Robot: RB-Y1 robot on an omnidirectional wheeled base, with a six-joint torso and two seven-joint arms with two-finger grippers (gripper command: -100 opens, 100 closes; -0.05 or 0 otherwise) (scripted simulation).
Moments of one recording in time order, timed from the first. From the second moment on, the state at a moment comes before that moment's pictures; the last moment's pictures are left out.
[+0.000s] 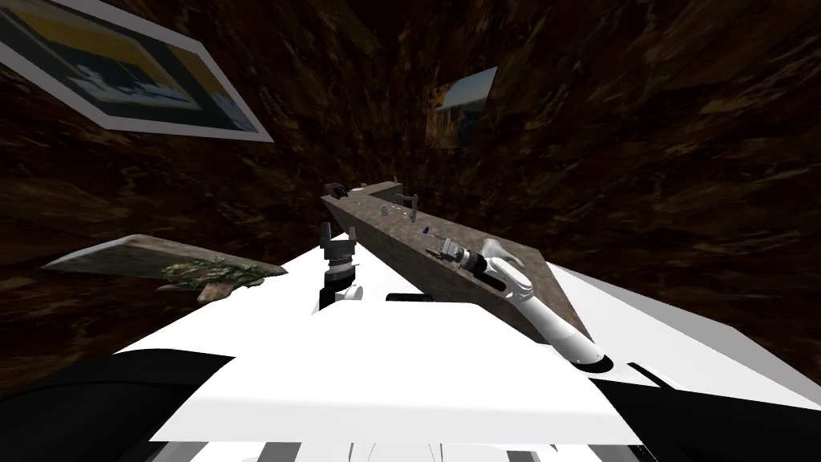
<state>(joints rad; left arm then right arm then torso) 0.54 0.04 -0.06 -2.20 0.08 -0.62 0.15 0.14 -0.82 0.23 -1.97 0.65 -0.68 0.27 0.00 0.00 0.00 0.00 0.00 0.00</state>
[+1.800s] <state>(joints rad) 0.54 0.04 -0.06 -2.20 0.08 -0.62 0.15 -0.03 -1.28 0.39 -1.59 1.08 -0.83 0.28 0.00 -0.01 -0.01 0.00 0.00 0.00</state>
